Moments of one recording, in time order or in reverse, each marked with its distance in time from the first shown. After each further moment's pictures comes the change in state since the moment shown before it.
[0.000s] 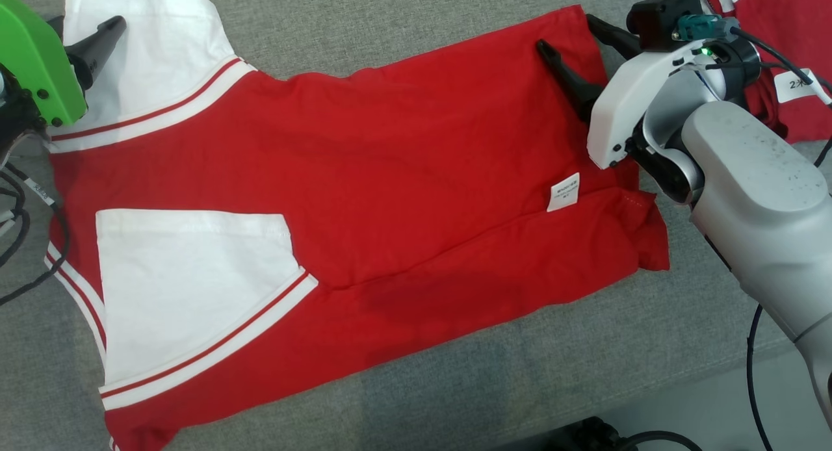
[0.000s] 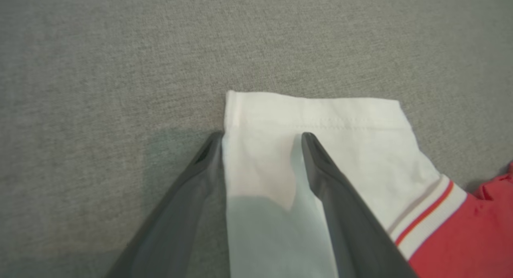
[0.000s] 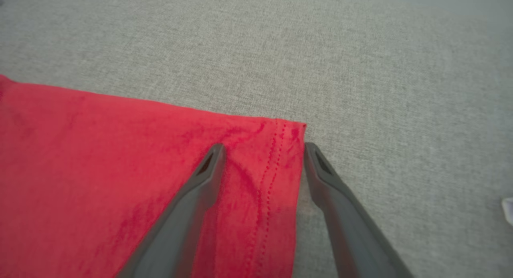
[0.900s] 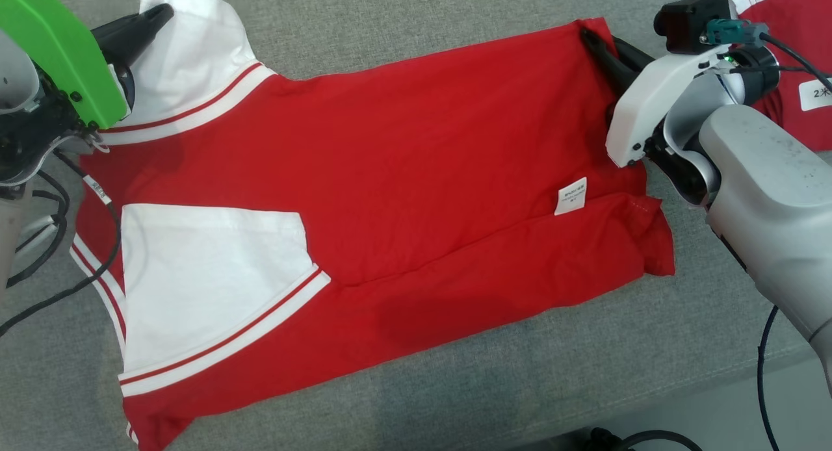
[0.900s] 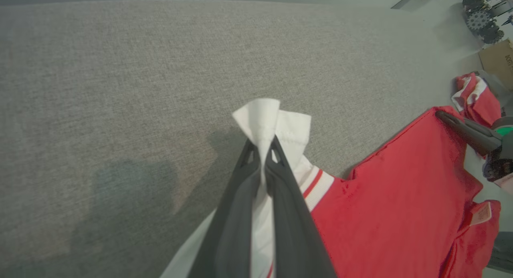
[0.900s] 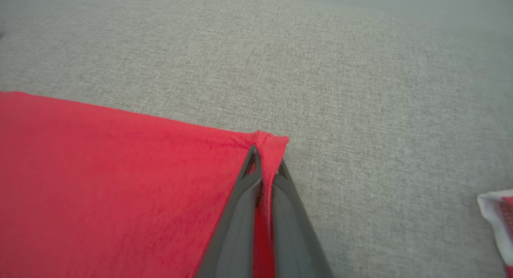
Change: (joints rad) left arm 0.022 0.020 -0.085 -0.159 -0.247 -0.002 -0.026; right arm -0.019 -0.023 0.050 0.071 0.093 0.000 -0.090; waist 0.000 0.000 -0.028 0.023
